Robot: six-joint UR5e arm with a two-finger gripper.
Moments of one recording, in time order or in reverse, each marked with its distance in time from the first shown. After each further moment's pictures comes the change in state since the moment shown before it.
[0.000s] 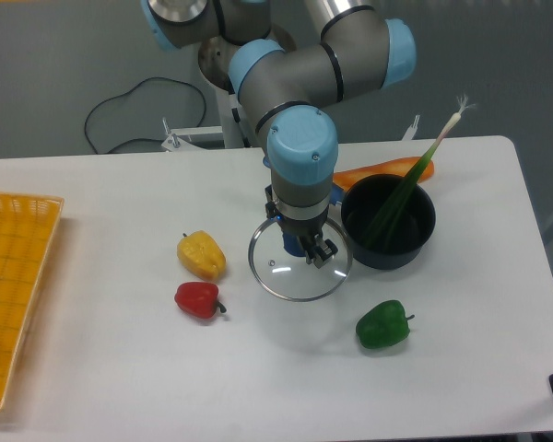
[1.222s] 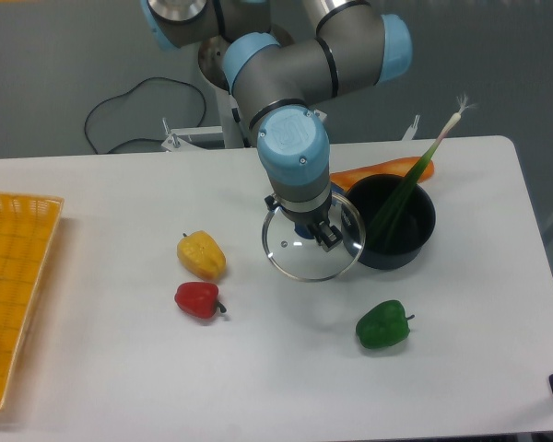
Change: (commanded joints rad) arm -0.018 0.017 0.008 -0.135 0.225 0.012
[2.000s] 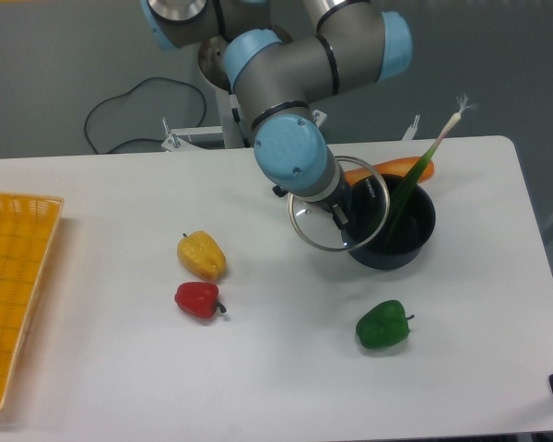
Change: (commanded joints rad) arm 0.057 0.014 -0.069 -0.043 0.155 0.135
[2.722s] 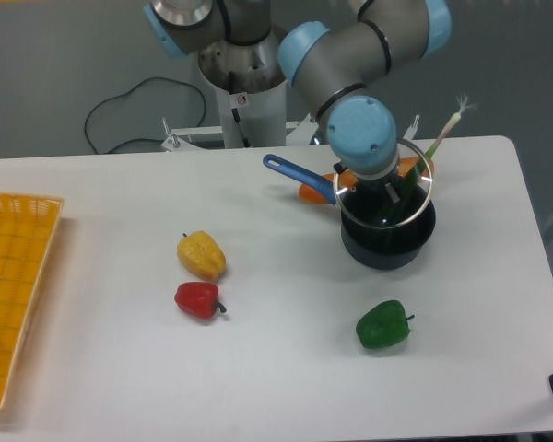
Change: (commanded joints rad) arm 0.160 0.014 -0.052 0.141 -0.001 0.239
